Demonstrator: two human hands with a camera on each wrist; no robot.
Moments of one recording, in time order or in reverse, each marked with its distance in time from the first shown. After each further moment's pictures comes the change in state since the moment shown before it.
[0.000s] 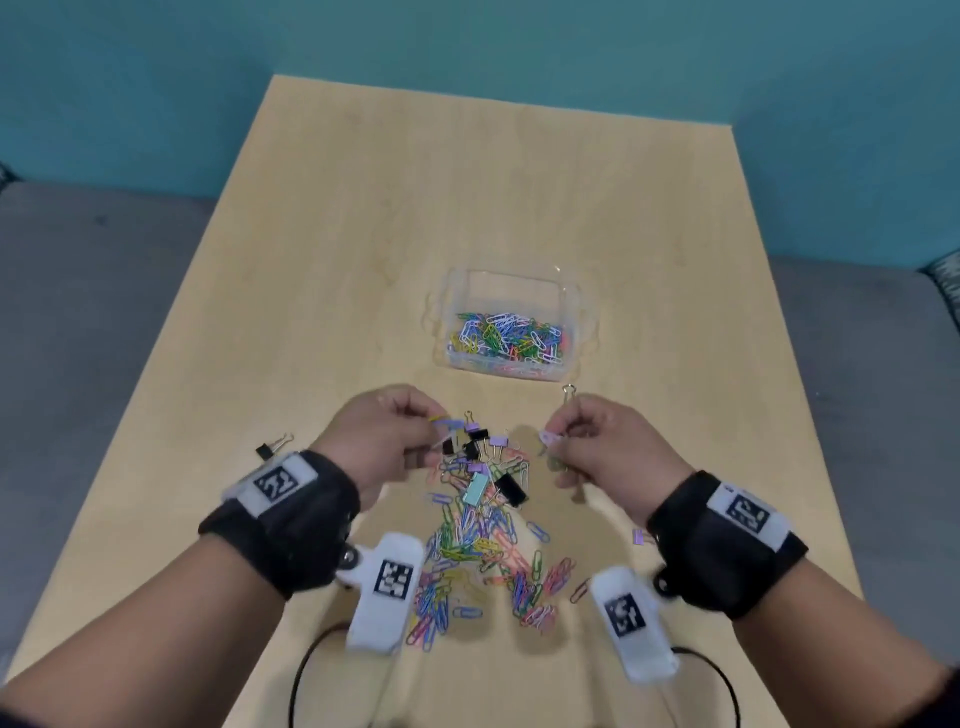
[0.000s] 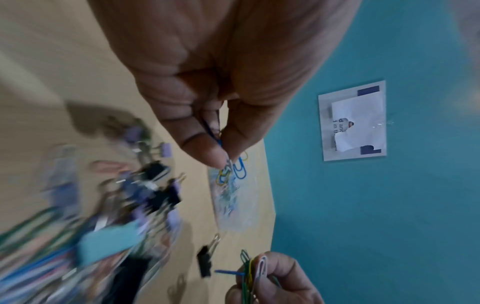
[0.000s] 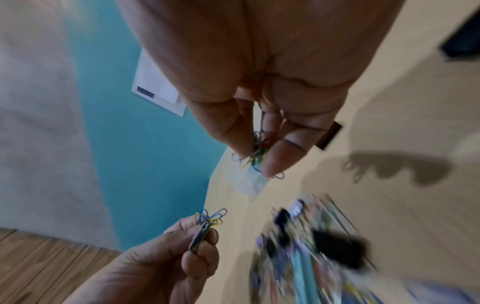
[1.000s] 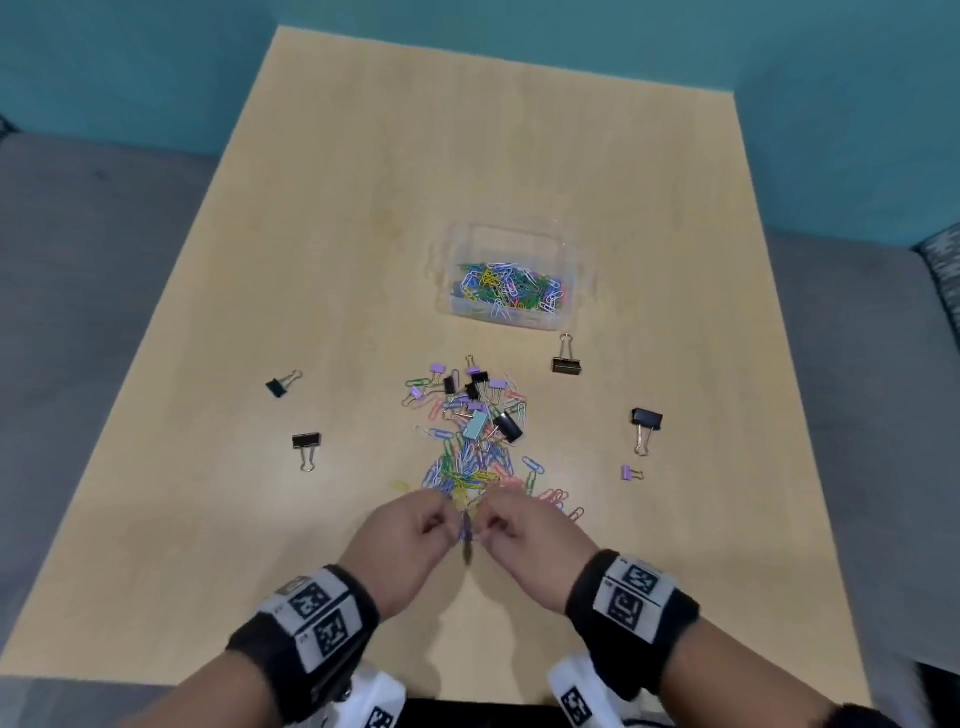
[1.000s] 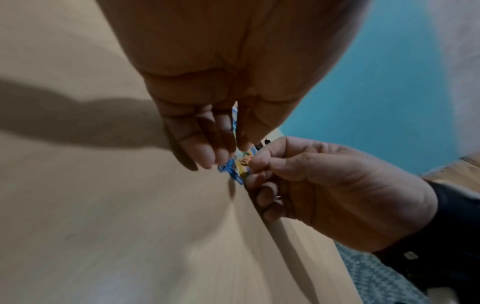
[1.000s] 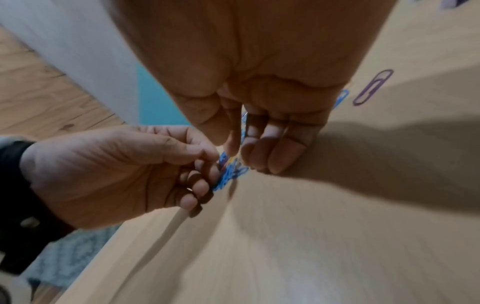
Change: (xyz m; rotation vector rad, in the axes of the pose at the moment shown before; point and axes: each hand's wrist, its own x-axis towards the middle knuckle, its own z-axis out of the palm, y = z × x) left_hand -0.084 -0.130 0.012 0.473 -0.153 0.162; right_hand -0.079 0.079 0.081 -0.514 -0.271 -0.200
